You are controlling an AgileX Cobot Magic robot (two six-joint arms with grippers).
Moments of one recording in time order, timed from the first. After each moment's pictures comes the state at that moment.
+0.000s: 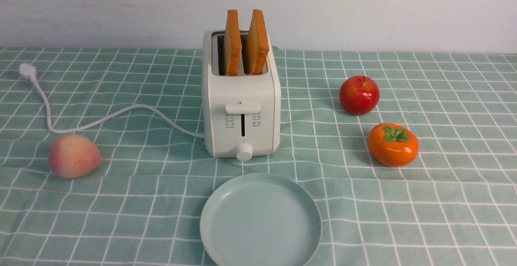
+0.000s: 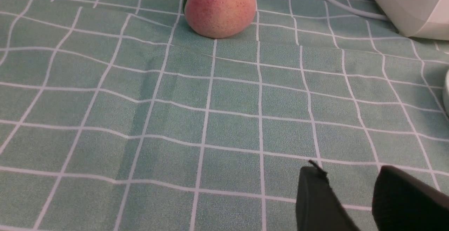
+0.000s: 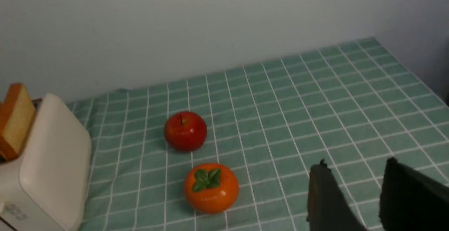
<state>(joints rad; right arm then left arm) 0.02 0.71 -0.95 -0.12 0.69 0.32 -0.06 -0.01 0.03 0.03 0.41 -0.25</state>
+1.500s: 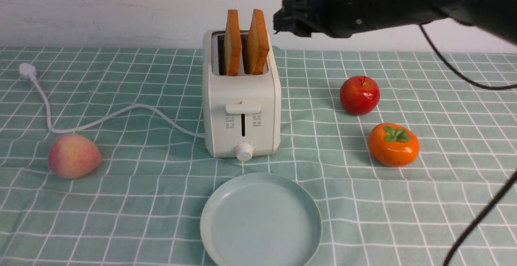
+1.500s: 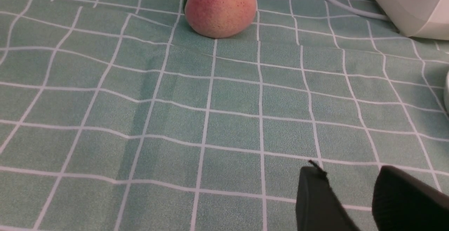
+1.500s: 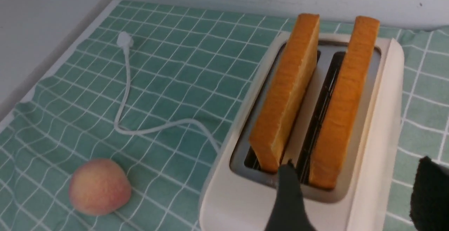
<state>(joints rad) 0.43 1.83 -1.68 0.59 0.43 -0.30 -0.06 -0.01 0.03 0.03 0.41 -0.25</state>
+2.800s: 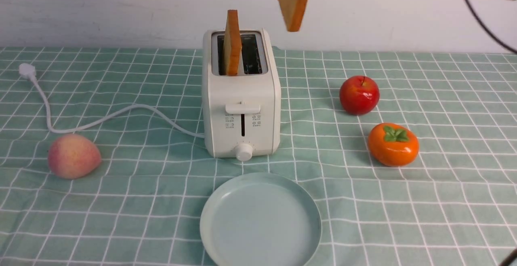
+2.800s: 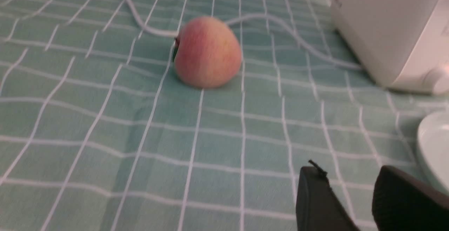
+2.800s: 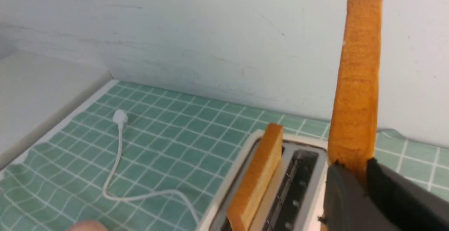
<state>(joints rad) 0.36 1.64 -1.69 0.55 0.44 -0.35 -0.06 -0.01 0.03 -0.01 0.25 -0.25</state>
